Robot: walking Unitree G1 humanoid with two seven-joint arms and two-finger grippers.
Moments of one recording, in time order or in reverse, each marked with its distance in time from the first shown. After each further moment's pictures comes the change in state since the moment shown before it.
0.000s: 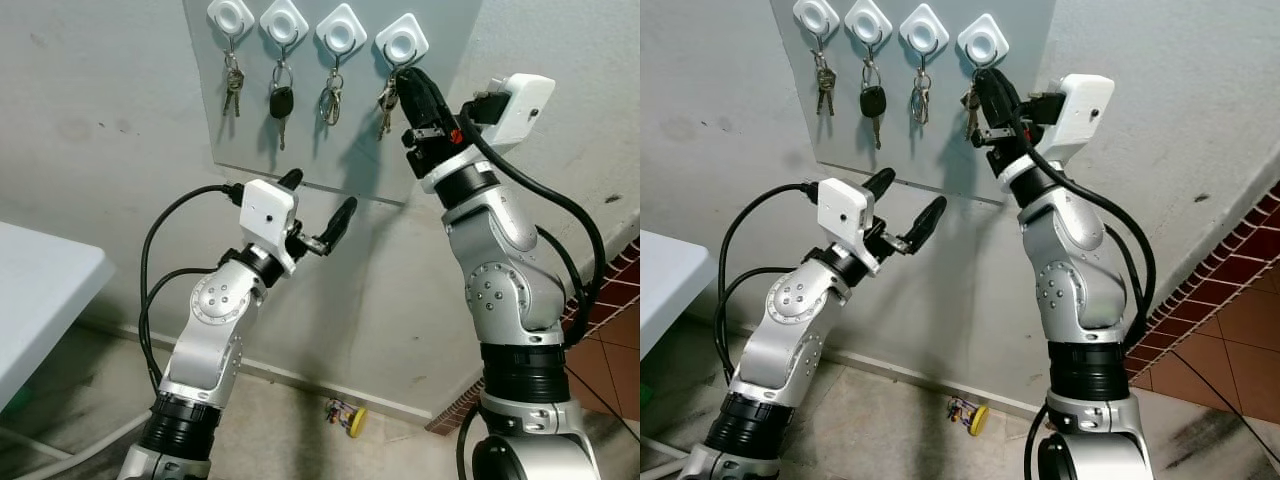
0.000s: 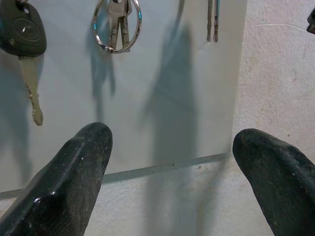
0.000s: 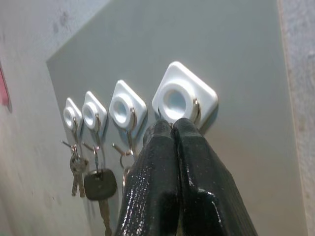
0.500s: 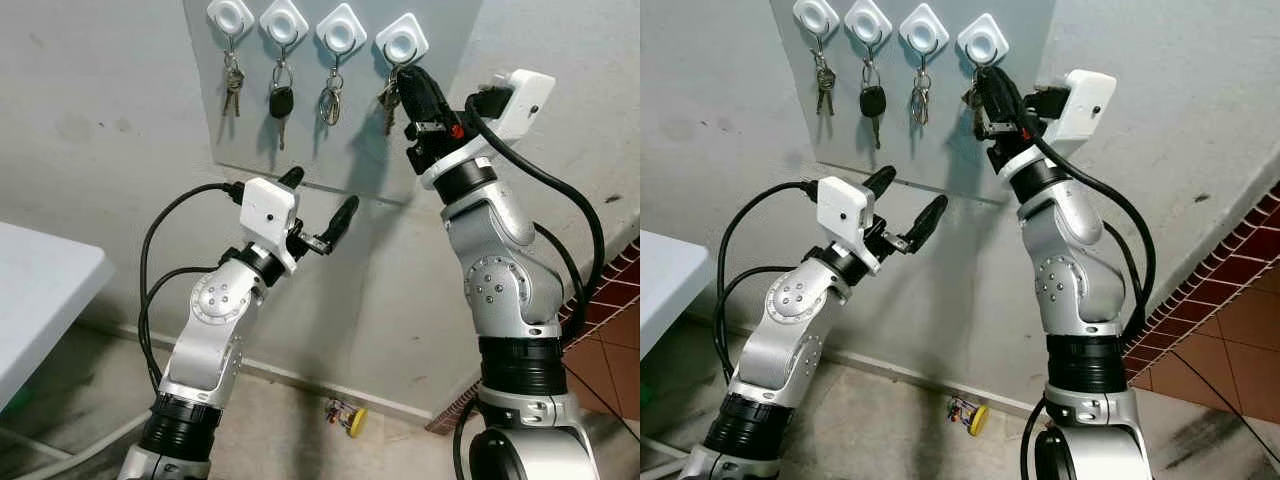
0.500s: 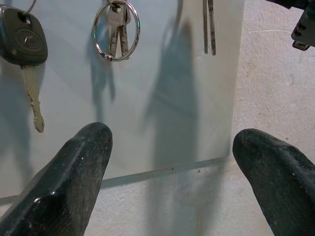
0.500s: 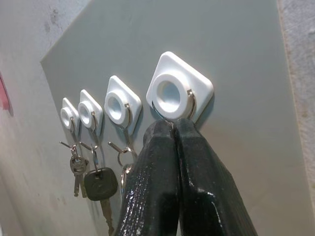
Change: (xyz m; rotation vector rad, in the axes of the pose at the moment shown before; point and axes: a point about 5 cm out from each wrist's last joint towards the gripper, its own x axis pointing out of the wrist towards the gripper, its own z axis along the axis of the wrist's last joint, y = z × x) left arm 0.000 -0.001 0.004 0.004 -0.010 -0.002; right arm 0.002 -0.002 -0.006 0.050 0.028 -0.014
